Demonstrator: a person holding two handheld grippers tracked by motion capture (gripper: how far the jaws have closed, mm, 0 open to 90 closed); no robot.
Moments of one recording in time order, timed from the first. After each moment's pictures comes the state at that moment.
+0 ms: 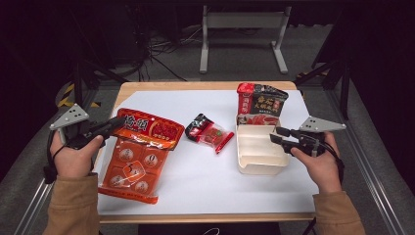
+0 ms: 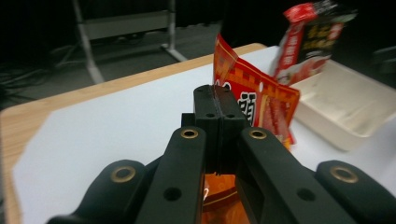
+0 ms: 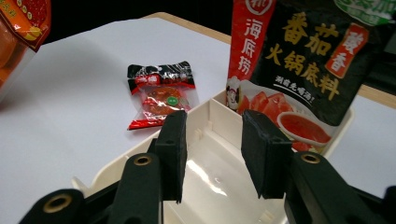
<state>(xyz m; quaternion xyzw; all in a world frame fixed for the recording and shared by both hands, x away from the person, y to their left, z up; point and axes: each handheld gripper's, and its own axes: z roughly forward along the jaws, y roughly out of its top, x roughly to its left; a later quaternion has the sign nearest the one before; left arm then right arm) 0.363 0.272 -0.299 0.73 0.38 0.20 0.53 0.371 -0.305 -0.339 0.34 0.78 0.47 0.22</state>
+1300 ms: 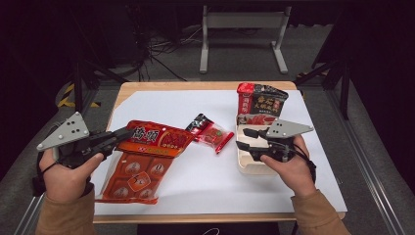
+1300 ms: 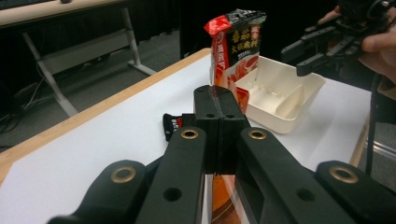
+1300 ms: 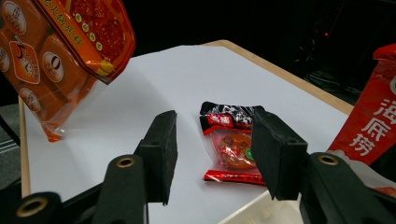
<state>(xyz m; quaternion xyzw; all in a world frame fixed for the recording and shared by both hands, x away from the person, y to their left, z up) 0.303 0.237 -0.254 0.77 0.26 0.20 0.54 0.356 -0.221 -0.322 0.23 0.80 0.51 0.19</state>
